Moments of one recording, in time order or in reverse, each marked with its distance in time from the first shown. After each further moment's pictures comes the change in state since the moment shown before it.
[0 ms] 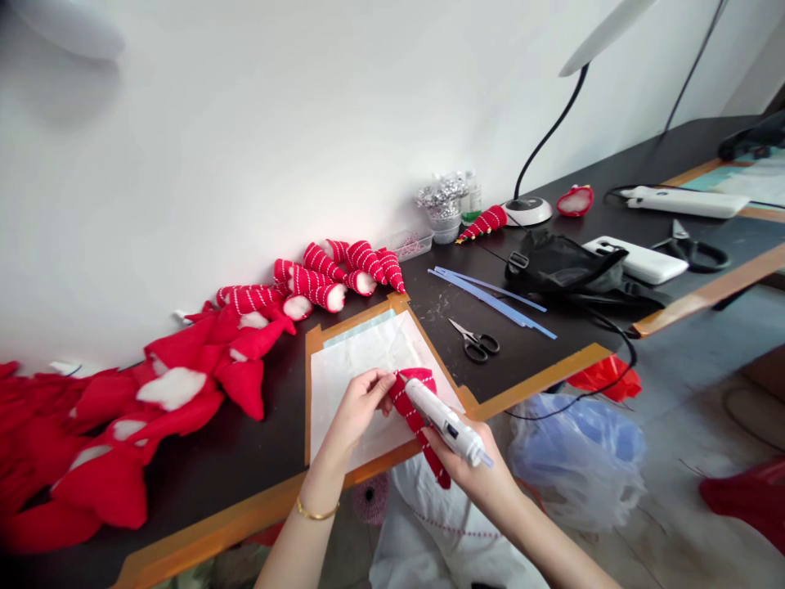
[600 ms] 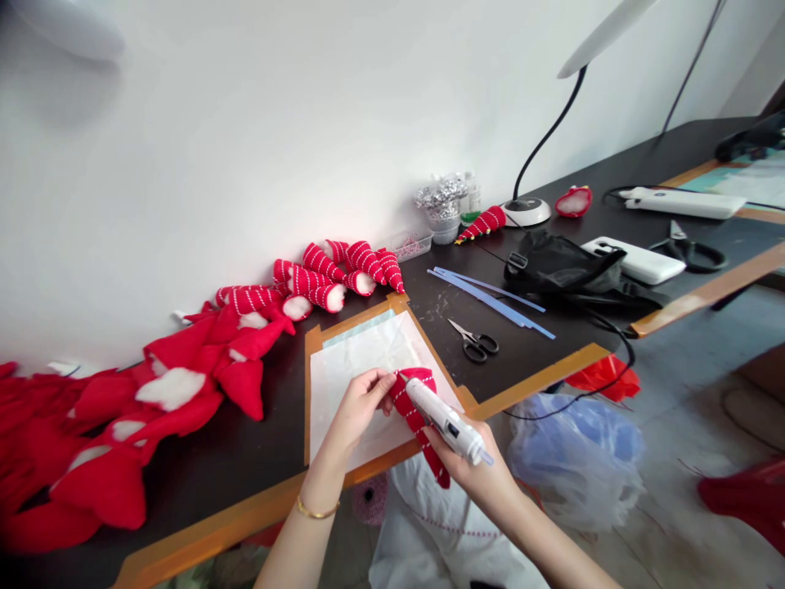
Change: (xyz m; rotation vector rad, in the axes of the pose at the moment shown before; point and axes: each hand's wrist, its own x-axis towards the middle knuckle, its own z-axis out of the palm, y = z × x) left_hand 0.001 0.002 0.002 -0.027 0.002 -0.011; right_hand 0.001 0.008 0.001 -0.013 0.010 -0.016
